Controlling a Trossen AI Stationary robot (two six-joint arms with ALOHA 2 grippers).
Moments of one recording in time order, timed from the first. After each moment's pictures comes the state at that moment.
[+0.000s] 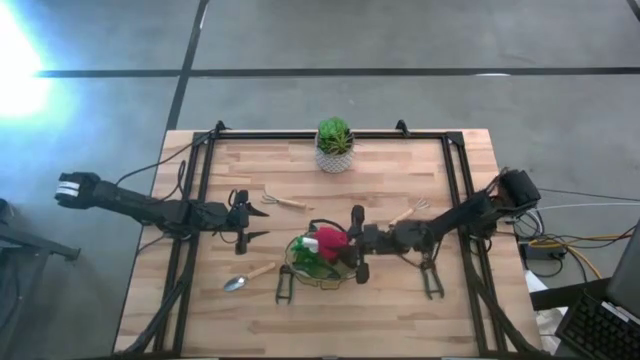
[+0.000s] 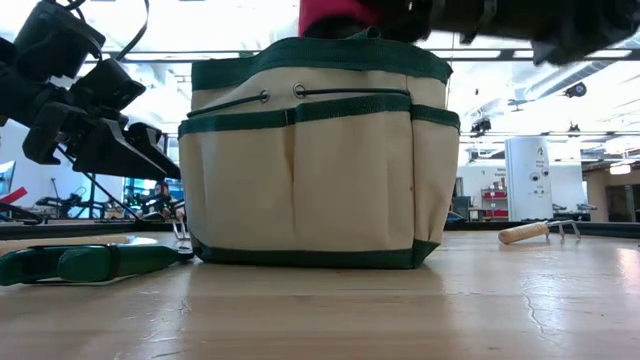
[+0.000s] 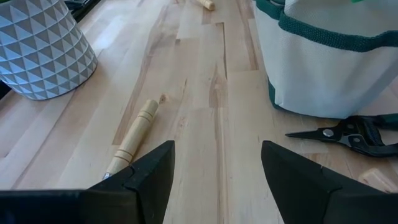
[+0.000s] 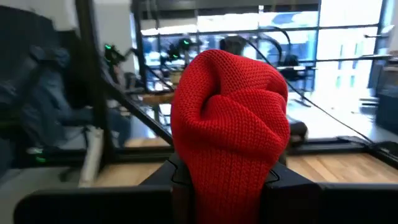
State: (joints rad) left arm -0.11 0.73 0.10 0.21 -0.21 0.05; right arm 0.31 1.67 0.70 1.12 0.28 0.06
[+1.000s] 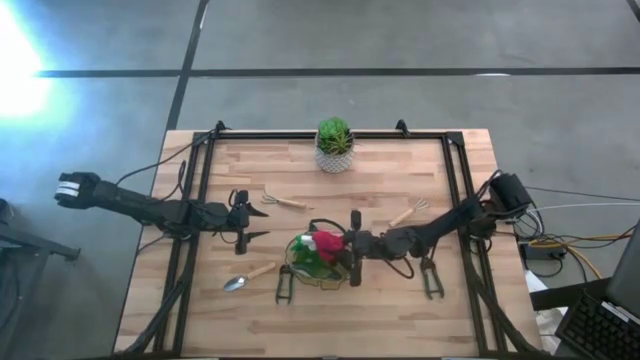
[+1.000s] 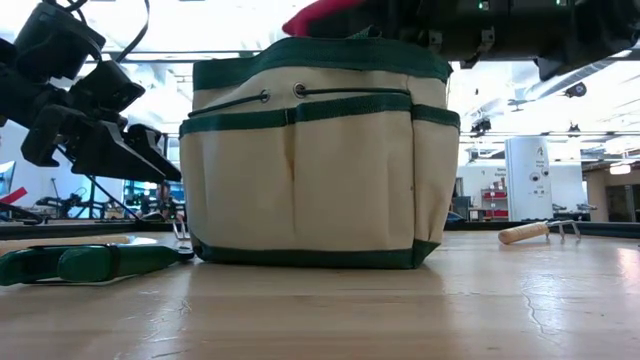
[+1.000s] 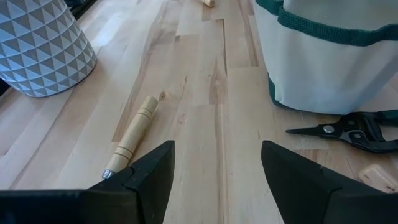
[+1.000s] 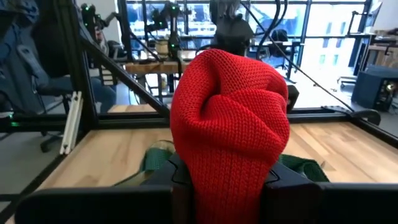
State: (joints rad) left arm -0.11 0.73 0.09 0.20 -0.21 0.05; right arm 0.33 1.76 0.71 1.05 0.37 0.05
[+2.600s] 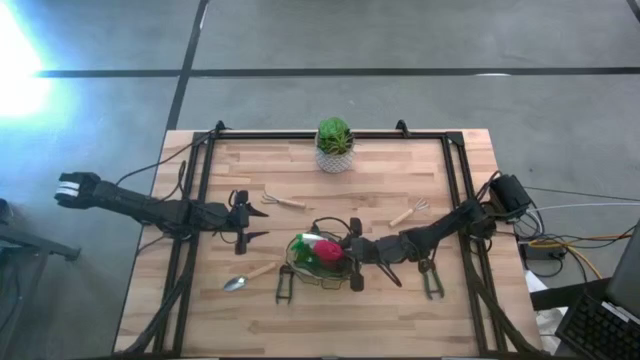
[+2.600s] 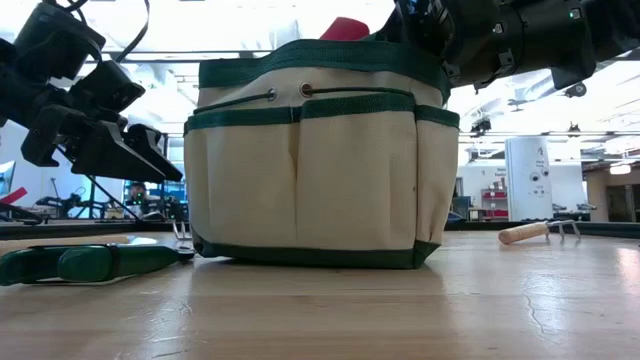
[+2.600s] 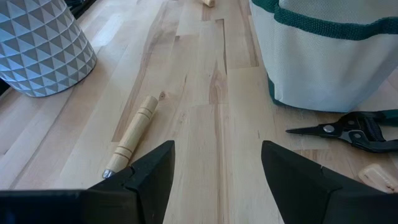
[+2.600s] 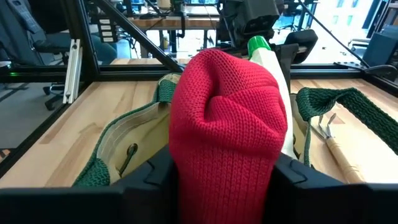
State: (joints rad) left arm -0.11 0.73 0.09 0.20 -0.21 0.05; right arm 0.35 1.76 0.71 0.86 0.37 0.11
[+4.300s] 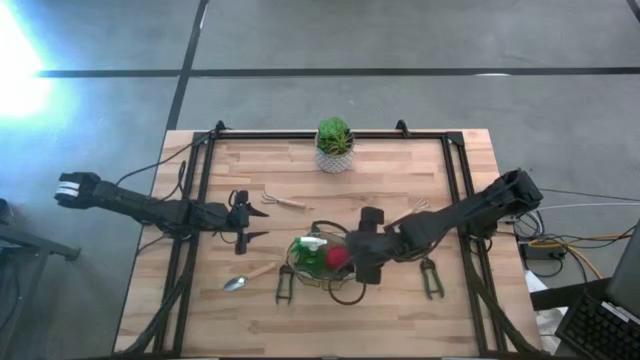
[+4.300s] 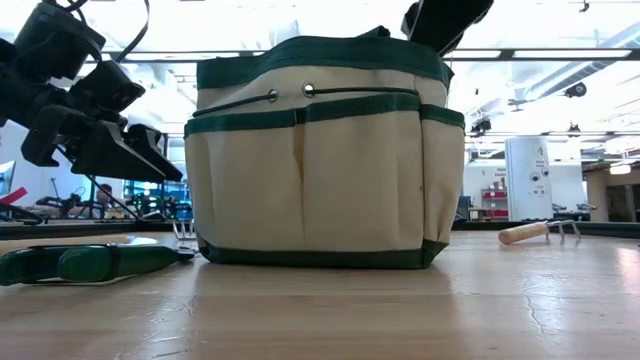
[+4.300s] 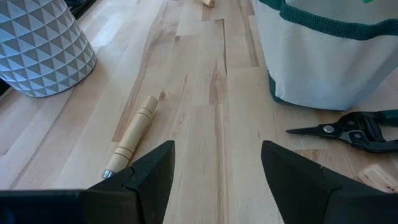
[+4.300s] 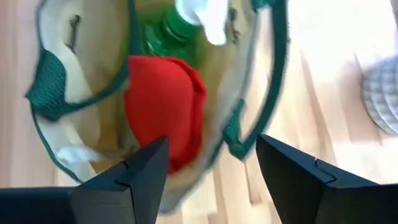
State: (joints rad) left arm -0.11 0.73 0.09 0.20 -0.21 0.05; right arm 0.37 1.67 1.38 -0.83 0.37 0.38
